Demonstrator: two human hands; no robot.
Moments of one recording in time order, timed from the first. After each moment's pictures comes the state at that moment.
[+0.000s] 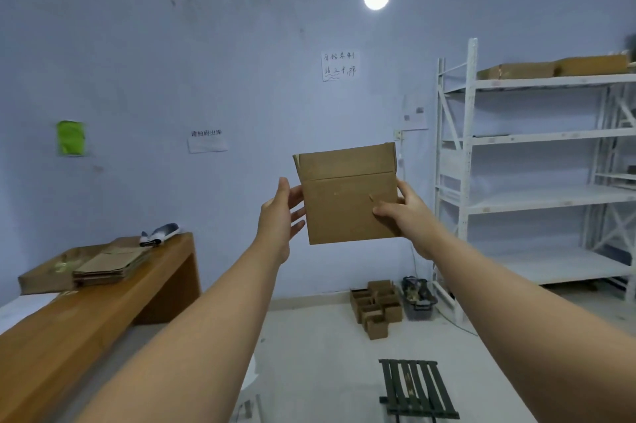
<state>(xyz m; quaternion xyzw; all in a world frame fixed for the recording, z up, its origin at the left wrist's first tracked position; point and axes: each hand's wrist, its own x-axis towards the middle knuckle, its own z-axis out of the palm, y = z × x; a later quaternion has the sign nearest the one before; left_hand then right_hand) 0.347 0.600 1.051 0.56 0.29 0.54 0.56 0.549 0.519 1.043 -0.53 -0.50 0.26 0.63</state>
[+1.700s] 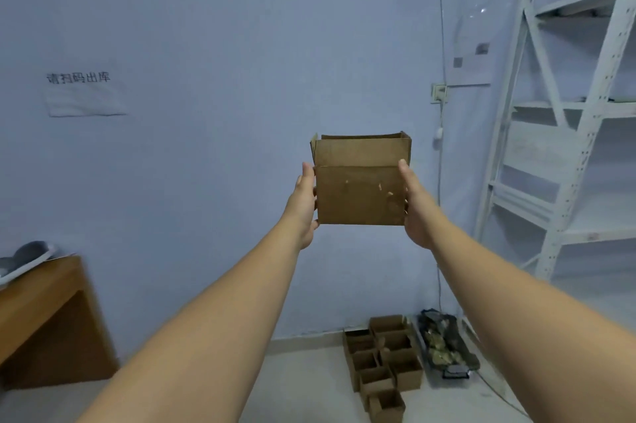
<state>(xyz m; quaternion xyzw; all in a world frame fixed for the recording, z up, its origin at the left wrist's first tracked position) 0.795 1.358 0.993 0.55 0.30 0.43 0.65 0.968 1.288 0.982 -0.52 -0.39 0.34 0.68</state>
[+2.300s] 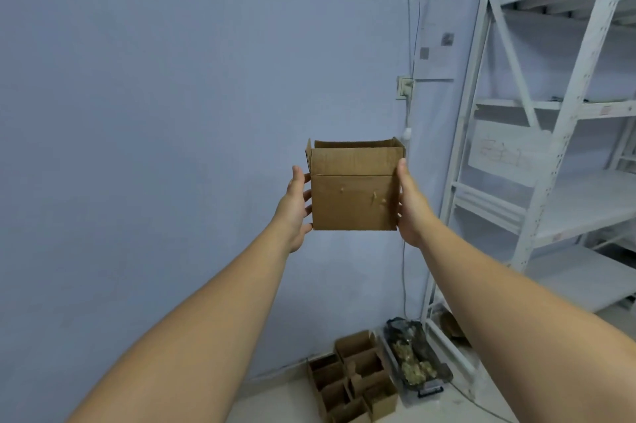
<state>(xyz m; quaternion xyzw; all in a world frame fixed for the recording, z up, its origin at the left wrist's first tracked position) 0.923 1.584 0.979 0.56 0.25 0.35 0.71 1.078 1.473 0.979 -0.59 -0.28 0.28 0.71</state>
